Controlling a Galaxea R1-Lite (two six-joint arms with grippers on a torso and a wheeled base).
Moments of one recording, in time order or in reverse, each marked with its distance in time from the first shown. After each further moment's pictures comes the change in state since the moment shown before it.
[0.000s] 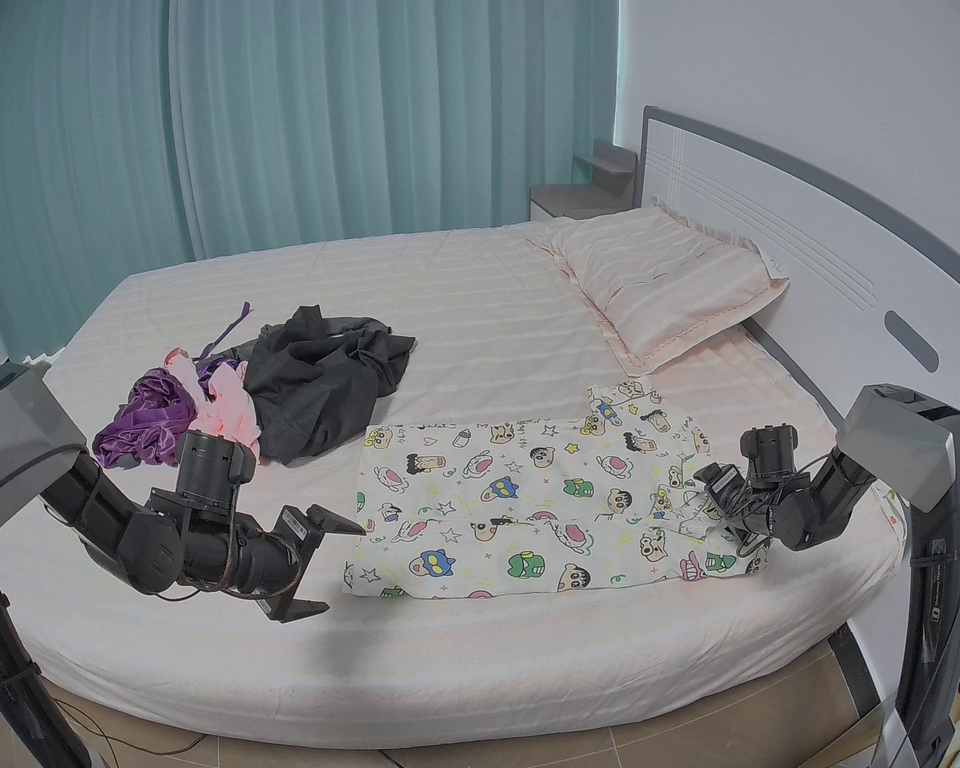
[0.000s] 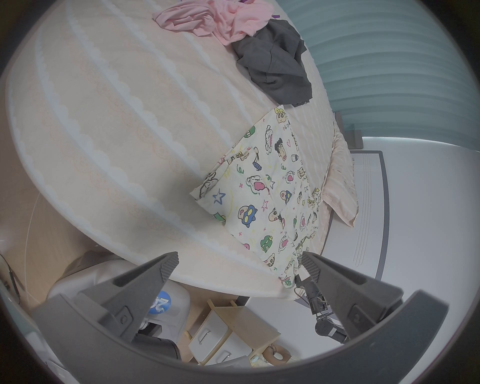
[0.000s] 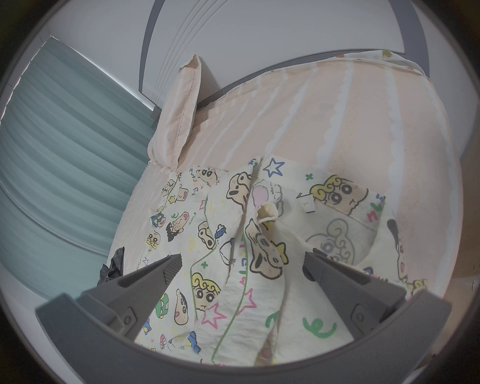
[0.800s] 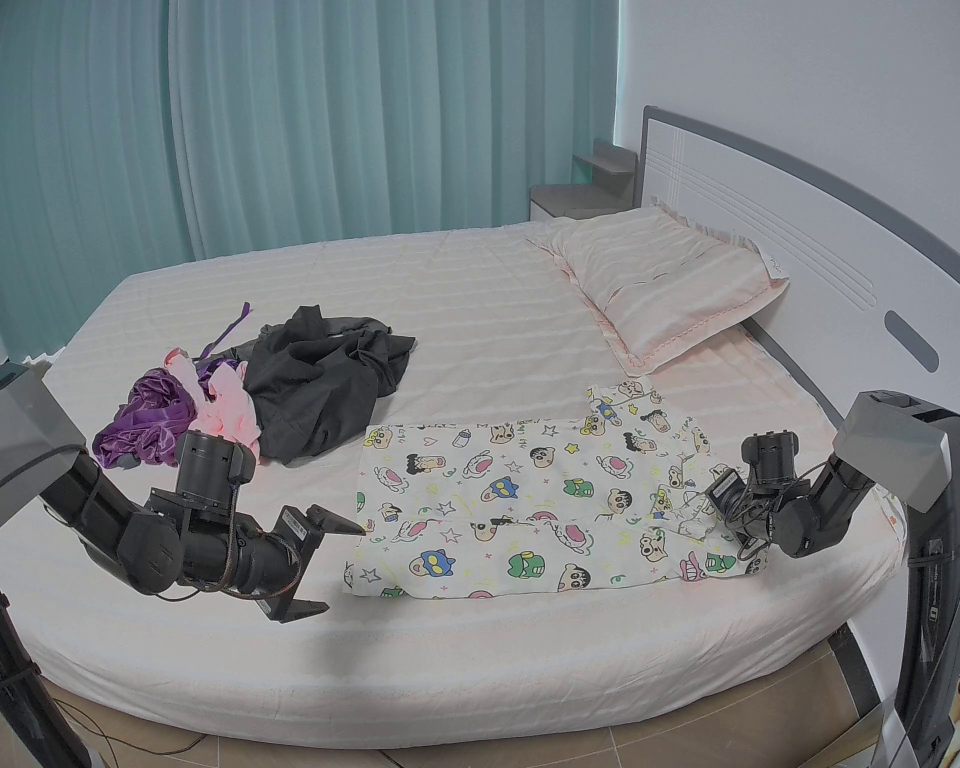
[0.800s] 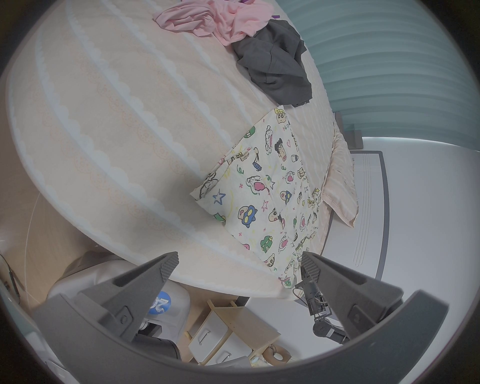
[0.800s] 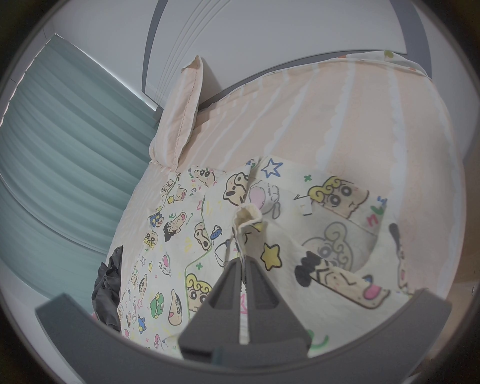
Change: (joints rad) left arm -0.001 -0.002 0.002 0.000 0.002 0.000; right arm -0.006 0.019 0.023 -0.058 -0.004 -0.024
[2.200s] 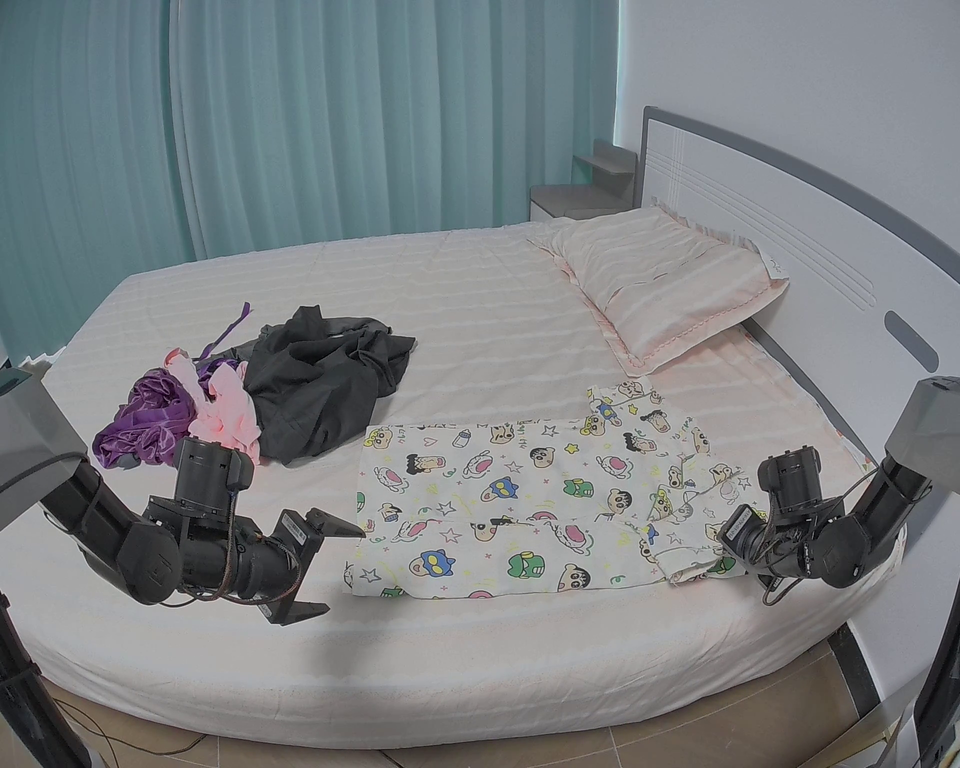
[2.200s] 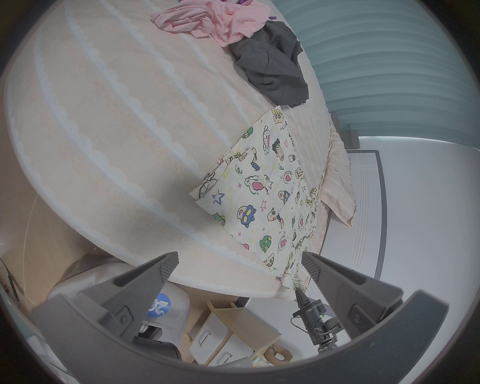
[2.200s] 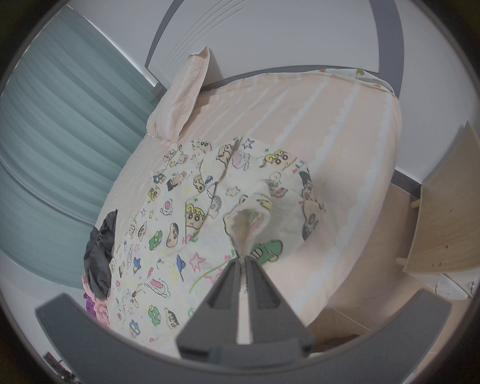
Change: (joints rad) left arm -0.003 0.000 0.038 -0.061 0.003 0.003; right arm 0.109 -0.313 0.354 0.121 -0.044 -0.019
